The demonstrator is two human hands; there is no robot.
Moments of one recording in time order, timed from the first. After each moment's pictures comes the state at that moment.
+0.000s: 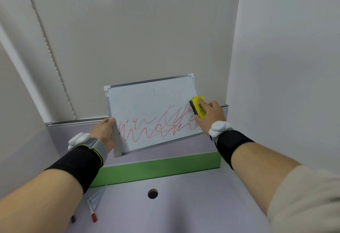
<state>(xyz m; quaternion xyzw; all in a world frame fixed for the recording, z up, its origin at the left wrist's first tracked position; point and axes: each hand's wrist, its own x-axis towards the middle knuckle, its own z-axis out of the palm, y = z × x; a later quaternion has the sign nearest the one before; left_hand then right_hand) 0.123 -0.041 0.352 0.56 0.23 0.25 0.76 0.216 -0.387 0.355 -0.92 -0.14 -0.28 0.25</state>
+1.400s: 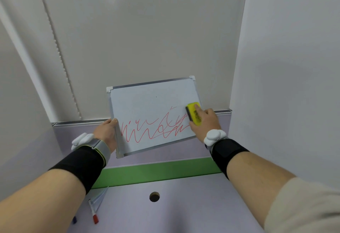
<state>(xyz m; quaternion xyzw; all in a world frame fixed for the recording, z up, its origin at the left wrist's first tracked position) 0.114 -0.035 0.358 0.56 0.24 0.27 0.74 0.201 -0.355 0.348 -0.91 -0.16 -0.27 0.28</state>
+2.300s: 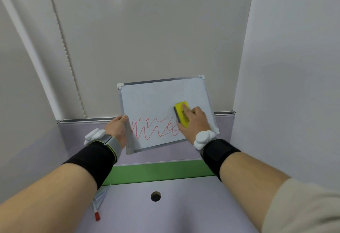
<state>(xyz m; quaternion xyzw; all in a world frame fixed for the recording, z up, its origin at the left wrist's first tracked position) 0.110 -0.062 0.369 0.56 0.23 0.27 0.75 0.177 -0.312 0.362 -0.90 -0.22 -0.27 0.26</state>
